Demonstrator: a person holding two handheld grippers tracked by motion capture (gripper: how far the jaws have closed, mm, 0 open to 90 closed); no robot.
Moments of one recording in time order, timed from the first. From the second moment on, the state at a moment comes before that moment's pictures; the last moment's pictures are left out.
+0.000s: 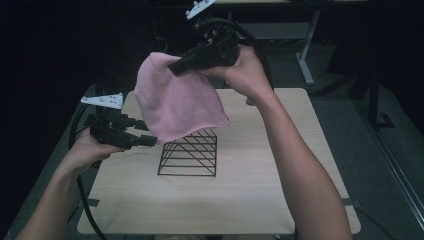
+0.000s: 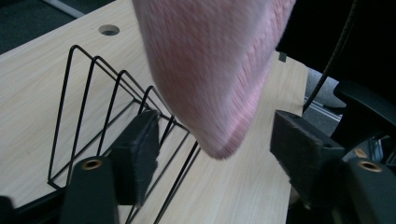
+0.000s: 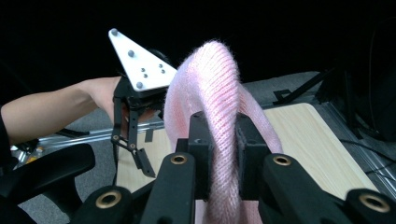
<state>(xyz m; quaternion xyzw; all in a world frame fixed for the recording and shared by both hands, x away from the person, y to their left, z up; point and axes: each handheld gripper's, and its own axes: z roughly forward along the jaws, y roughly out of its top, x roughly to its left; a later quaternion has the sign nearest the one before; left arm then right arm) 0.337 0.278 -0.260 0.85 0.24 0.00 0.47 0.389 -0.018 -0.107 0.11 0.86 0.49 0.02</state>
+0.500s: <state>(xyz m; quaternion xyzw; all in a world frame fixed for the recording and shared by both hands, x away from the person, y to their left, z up) 0.347 0.282 -0.268 0.86 0.24 0.00 0.45 0.397 -0.008 -0.123 0.11 0.87 0.49 0.01</state>
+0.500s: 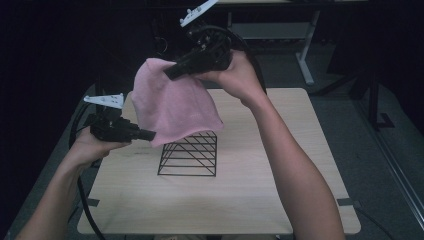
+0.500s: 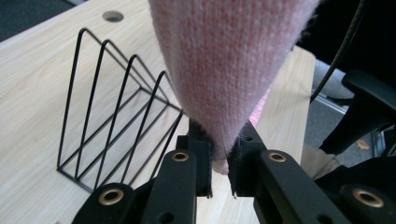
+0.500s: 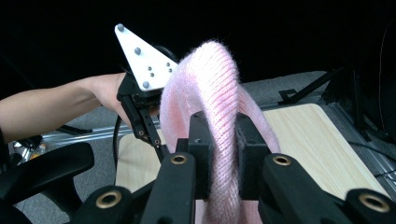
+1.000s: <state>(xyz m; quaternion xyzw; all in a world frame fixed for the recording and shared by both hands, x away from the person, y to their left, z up) 0.363 0.273 -0.283 0.87 0.25 0.00 0.42 0.418 -0.026 -0.157 0.15 0.86 0.48 0.00</state>
